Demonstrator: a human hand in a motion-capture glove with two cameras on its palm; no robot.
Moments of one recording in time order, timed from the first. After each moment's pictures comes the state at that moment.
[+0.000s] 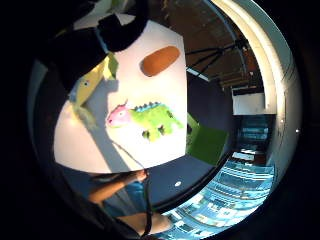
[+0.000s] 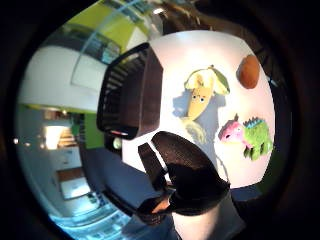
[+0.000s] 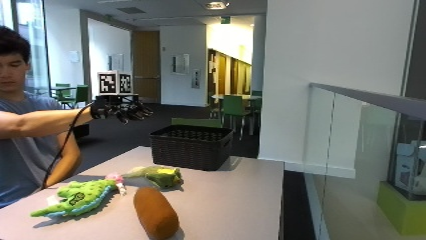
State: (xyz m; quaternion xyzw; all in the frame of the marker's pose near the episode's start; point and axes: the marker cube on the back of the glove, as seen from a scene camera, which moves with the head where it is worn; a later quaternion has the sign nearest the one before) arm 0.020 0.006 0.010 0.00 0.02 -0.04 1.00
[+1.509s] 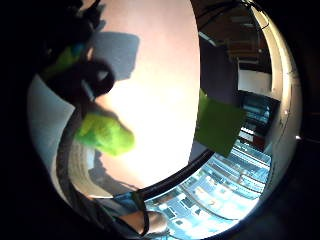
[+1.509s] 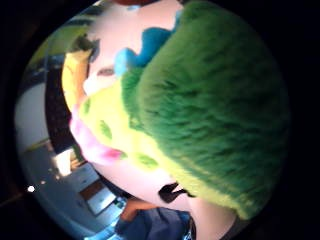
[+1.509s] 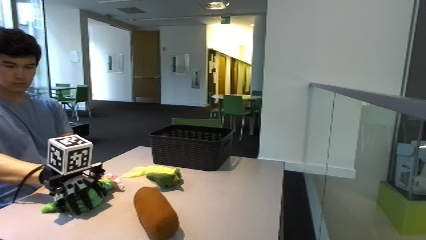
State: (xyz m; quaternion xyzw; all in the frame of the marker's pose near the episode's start) arm 0.188 0.066 0.215 -0.10 0.00 0.14 0.98
